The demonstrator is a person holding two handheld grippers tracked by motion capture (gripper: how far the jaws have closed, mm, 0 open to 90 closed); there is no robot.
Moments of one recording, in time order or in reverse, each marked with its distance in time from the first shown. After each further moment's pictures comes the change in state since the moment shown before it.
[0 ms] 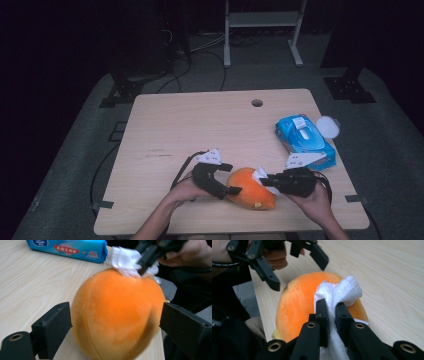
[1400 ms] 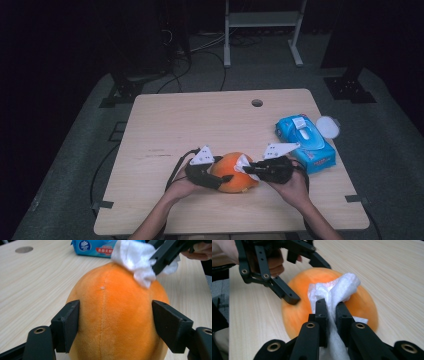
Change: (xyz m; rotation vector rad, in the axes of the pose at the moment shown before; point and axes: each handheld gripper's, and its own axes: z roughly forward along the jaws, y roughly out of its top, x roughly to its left) left arm 0.022 -0.018 -0.013 -0.044 0.240 0.095; right arm -0.014 0.028 0.048 -0.018 -0.042 -0.103
